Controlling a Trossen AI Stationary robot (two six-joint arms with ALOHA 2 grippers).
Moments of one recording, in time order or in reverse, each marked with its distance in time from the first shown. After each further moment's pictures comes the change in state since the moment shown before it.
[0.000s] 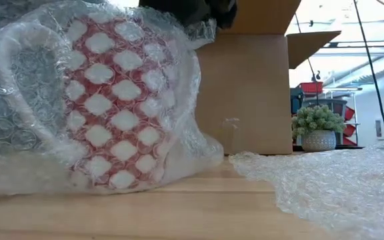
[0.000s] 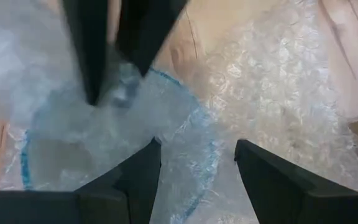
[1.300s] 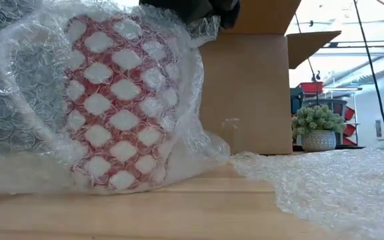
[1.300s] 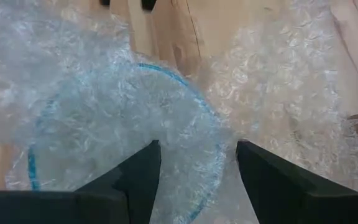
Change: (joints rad) left arm -0.191 -0.052 0.000 -0.473 -0.197 -0.261; right arm 0.008 0.000 0.000 0.005 0.007 0.022
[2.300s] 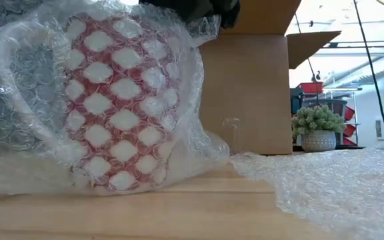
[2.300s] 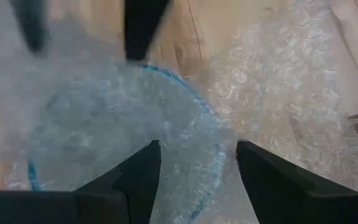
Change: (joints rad) left arm 0.104 0.094 0.051 0.406 -0.040 0.181; right arm 0.000 -0.001 0.001 0.001 -0.001 0.004
